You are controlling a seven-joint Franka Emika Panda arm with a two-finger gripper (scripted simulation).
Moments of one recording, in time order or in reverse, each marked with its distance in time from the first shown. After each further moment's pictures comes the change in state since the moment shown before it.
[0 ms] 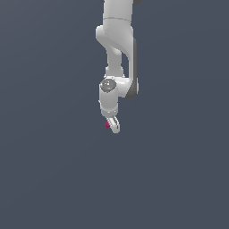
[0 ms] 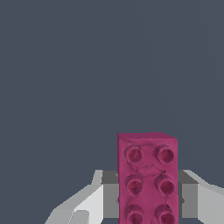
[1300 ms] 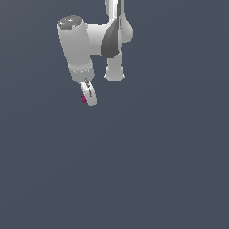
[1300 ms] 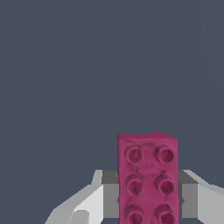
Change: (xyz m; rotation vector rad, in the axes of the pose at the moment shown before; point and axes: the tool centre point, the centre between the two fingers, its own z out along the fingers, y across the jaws) arm 0.085 0.047 -0.206 0.001 0.001 0.003
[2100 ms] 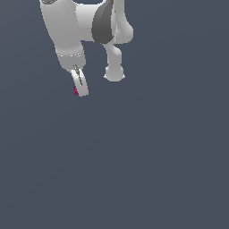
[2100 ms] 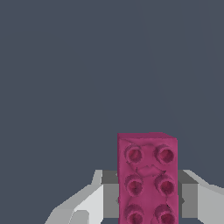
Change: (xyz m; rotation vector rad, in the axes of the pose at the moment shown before) arm 0.022 0.007 -0.051 0.000 0.000 -0.003
